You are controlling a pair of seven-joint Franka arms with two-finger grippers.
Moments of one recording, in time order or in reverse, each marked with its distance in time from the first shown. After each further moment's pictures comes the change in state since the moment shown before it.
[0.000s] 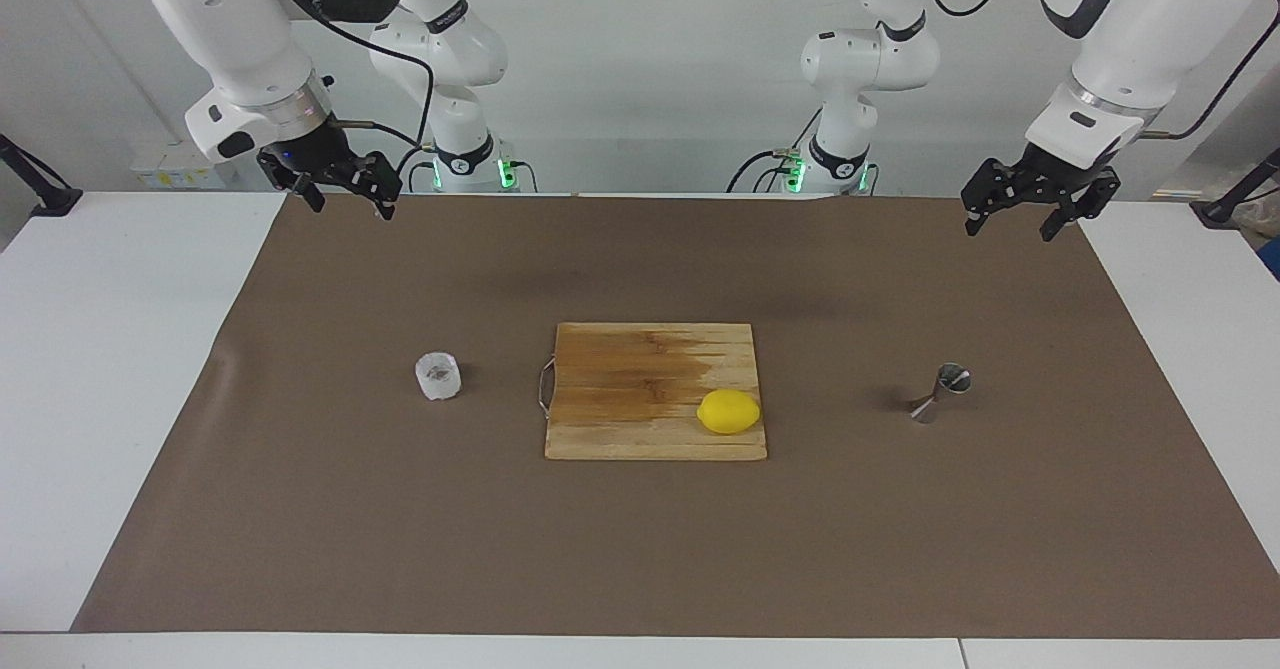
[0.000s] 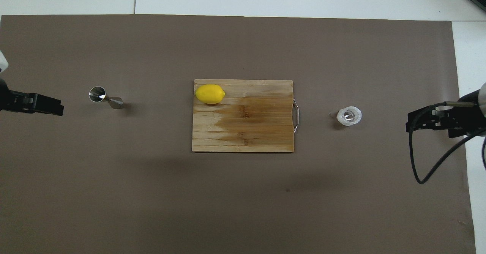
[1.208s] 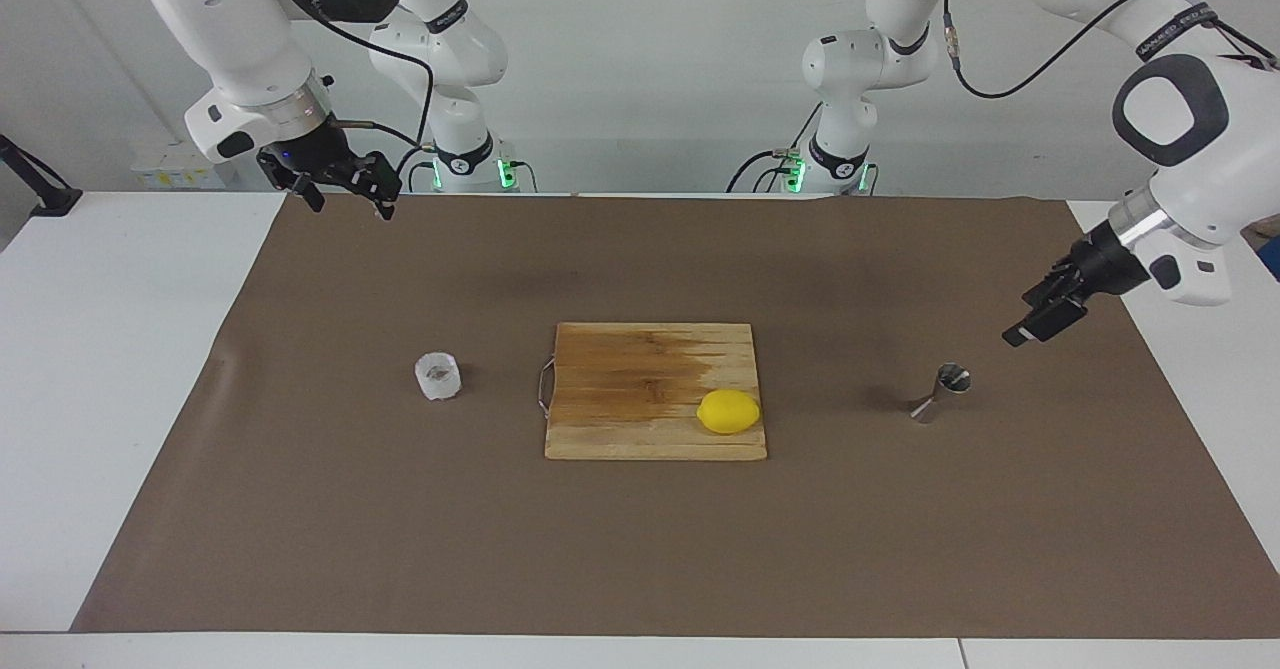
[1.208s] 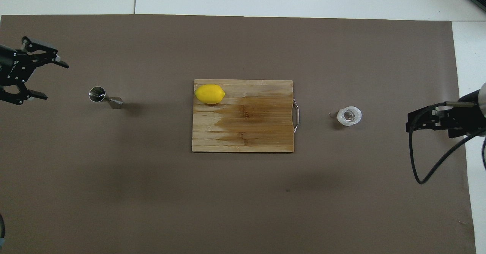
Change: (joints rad) left arm 0.185 0.342 0.008 0.202 -0.343 0.050 -0.852; right arm 0.000 0.000 0.000 0.000 0.000 0.000 0.000
